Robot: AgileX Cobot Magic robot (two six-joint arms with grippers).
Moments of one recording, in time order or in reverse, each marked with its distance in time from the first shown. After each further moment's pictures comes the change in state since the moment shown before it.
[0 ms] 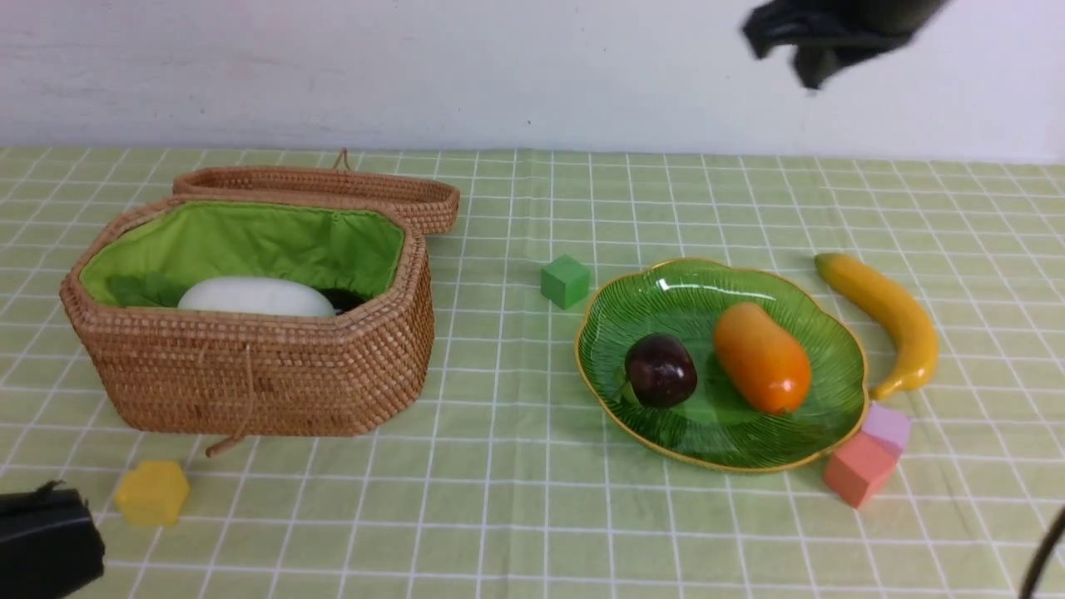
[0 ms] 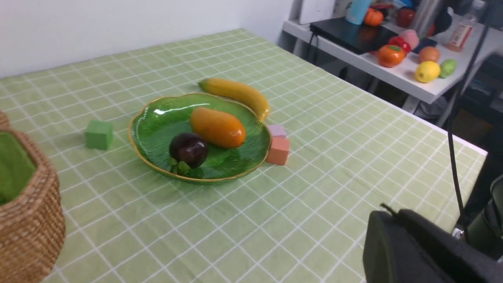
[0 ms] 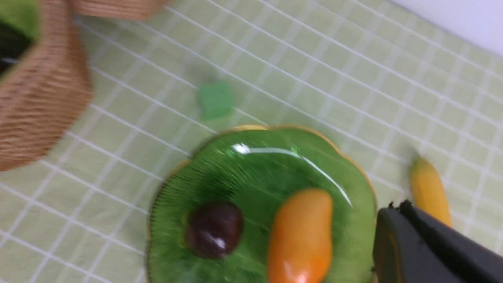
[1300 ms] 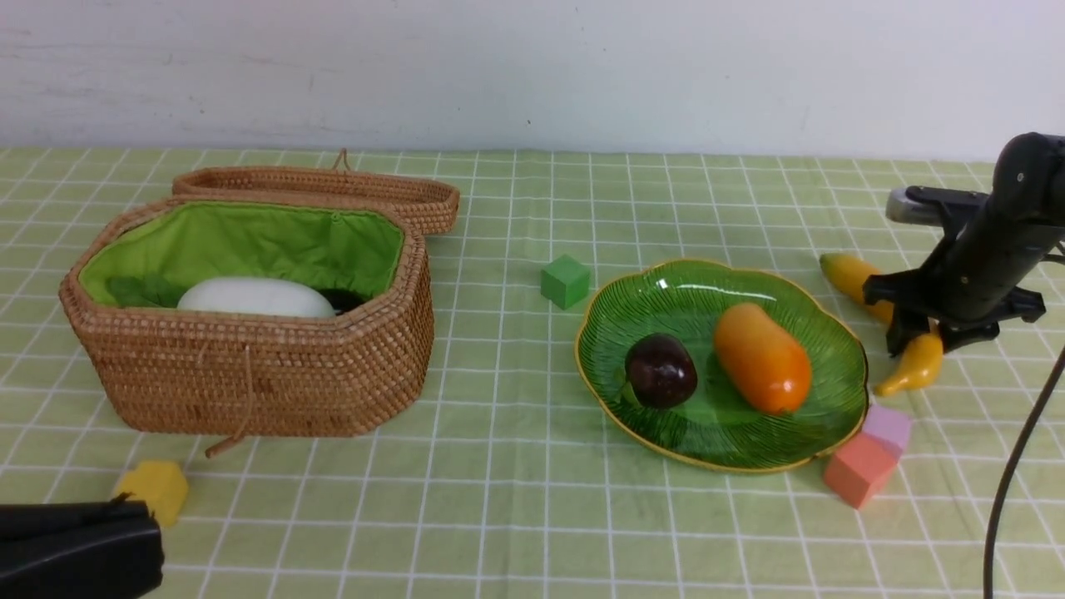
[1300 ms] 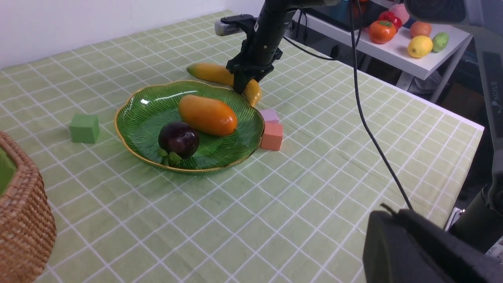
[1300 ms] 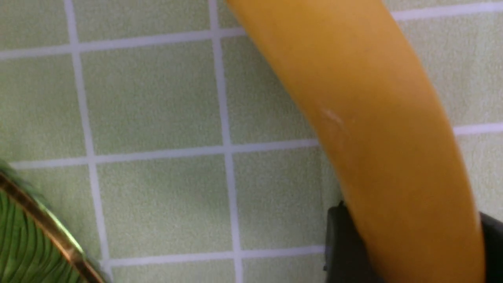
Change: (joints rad) right arm -0.381 0.420 0.274 0.169 -0.375 0.014; left arm 0.000 0.047 0.000 -0.026 0.000 0.043
